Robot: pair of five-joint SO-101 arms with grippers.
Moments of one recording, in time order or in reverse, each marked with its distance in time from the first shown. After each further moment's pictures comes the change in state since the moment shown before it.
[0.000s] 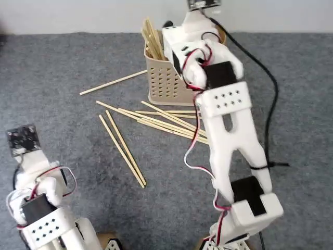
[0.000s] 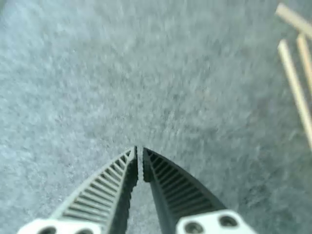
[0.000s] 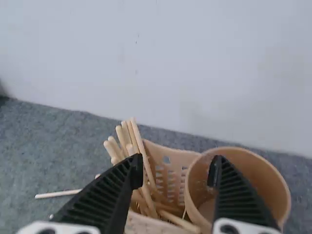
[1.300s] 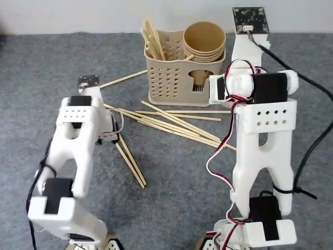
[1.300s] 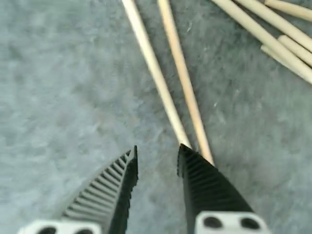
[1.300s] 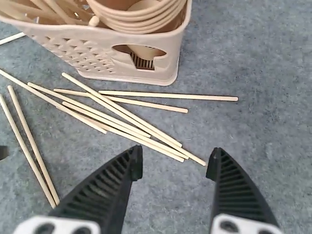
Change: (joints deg) left arm 33.1 80.4 -49.4 6.7 21.5; right arm 11.1 -9.3 0.0 43.5 -0.8
